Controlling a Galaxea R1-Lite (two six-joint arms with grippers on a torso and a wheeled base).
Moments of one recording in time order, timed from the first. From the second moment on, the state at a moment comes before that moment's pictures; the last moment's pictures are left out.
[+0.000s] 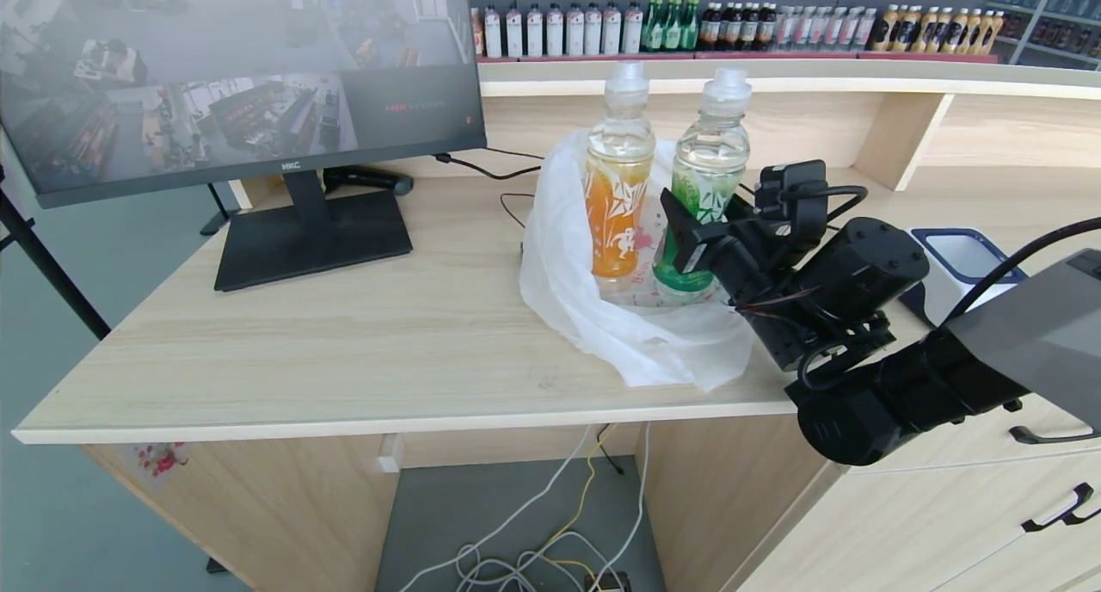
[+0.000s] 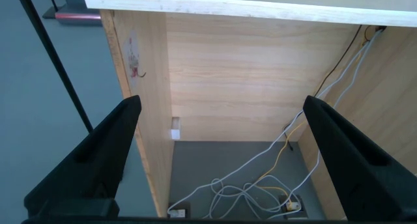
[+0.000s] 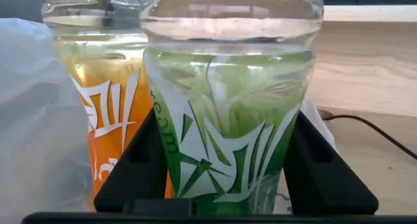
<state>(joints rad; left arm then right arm) 0.00 0.00 0.00 0.00 0.00 0.01 0.44 2.10 -1.02 -1.53 -0.08 -0.11</state>
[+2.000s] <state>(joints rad) 0.00 0.00 0.00 0.00 0.00 0.01 0.47 1.81 -0.65 -1.57 -0.07 -0.07</state>
